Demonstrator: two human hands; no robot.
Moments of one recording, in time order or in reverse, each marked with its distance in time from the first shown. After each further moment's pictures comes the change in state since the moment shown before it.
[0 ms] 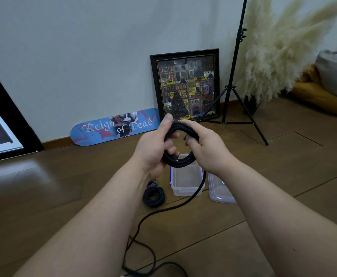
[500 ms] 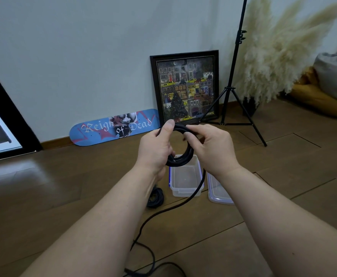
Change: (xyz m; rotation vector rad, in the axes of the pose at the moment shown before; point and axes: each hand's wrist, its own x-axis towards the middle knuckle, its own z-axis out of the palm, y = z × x) left_hand 0.007 -0.013 0.003 0.103 0.154 0.187; right_hand -0.001 0.006 0.003 -0.252 0.343 -0.177
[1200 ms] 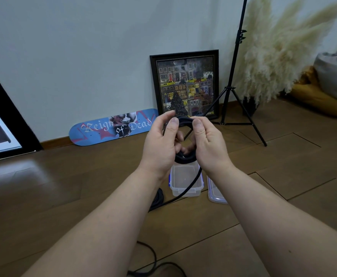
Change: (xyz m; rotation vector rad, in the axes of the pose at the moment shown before) left_hand -0.007 0.004 0.007 -0.022 -0.131 0.179; right_hand 0.000 -0.023 0.000 0.606 -0.027 0.322
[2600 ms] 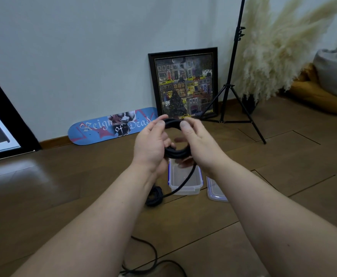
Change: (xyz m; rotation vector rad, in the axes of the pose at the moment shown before) left_hand 0.008 0.000 -0.004 -0.269 0.150 -0.176; right_hand 0.003 -0.001 0.000 0.084 -0.252 0.338
